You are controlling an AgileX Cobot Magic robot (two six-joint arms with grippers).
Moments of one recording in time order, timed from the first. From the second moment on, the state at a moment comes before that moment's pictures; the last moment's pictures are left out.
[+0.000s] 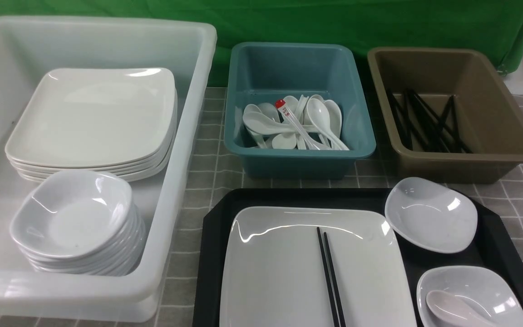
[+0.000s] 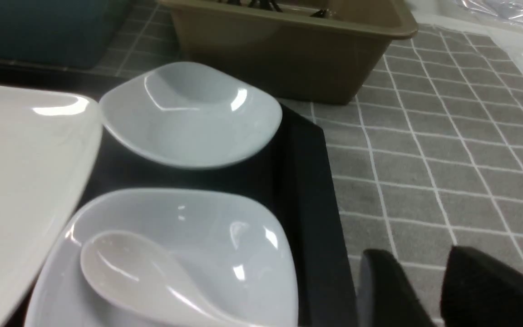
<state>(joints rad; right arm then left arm) -0.02 0.00 0.01 -0.05 0.24 -0.07 0.02 0.00 0.01 -0.30 -0.33 -0.18</state>
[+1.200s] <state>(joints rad) 0.38 0.51 -0.65 -0.08 0.68 0.42 0.00 1.02 -1.00 -0.39 0.97 0.15</state>
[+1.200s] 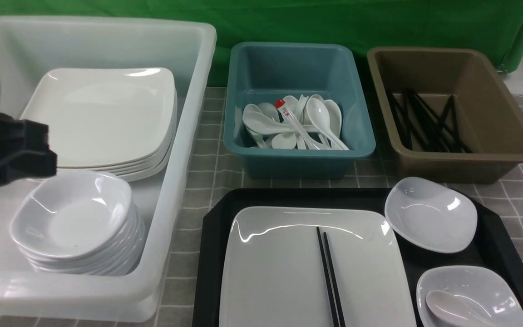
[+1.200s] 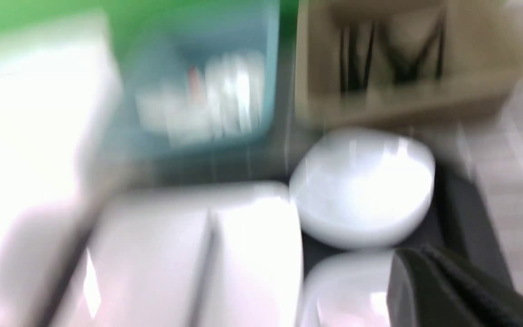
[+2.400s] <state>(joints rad) 0.41 1.62 -0.83 -0.23 0.85 -0.02 -0.70 1.34 -1.00 -0.31 0.89 0.26</state>
